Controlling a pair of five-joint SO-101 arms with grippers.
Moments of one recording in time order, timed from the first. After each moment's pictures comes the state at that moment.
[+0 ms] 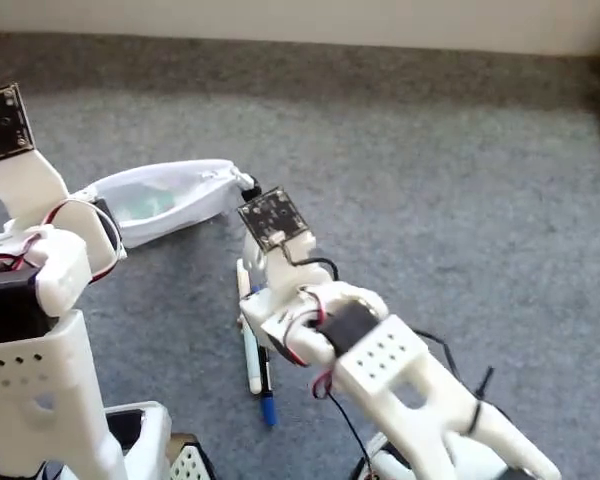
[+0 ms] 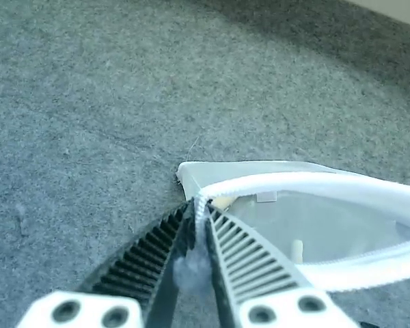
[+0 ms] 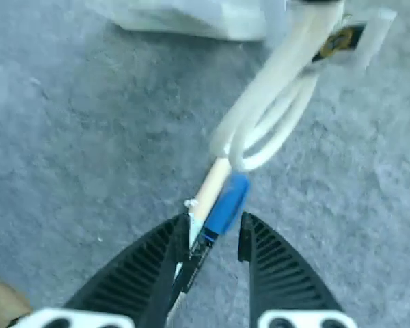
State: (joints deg) left arm -17.7 -43.3 13.2 86.2 17.4; right arm -45.8 -36.3 49.6 49.7 -6.3
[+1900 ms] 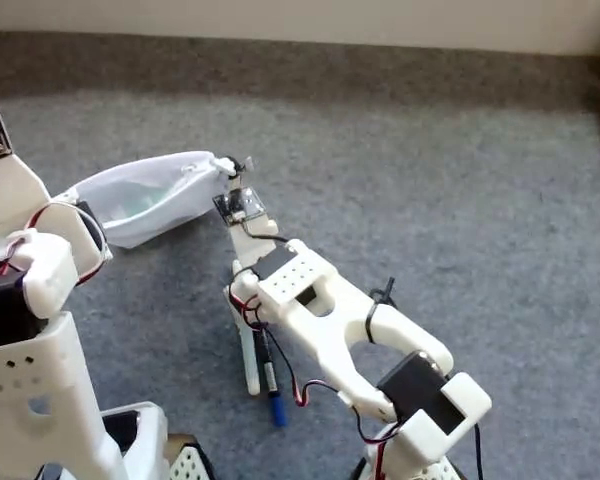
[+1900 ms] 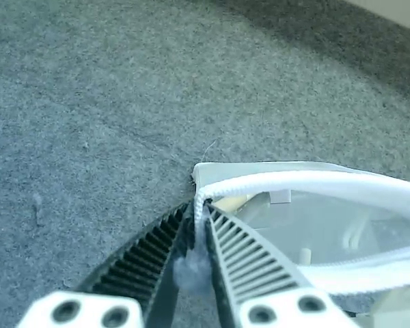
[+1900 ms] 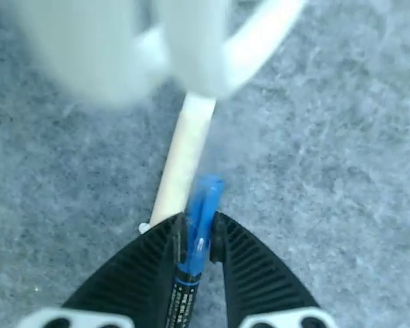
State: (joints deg) left arm -21.8 -43.4 14.1 86.0 17.4; right arm -45.5 3.5 29.3 49.5 -12.1
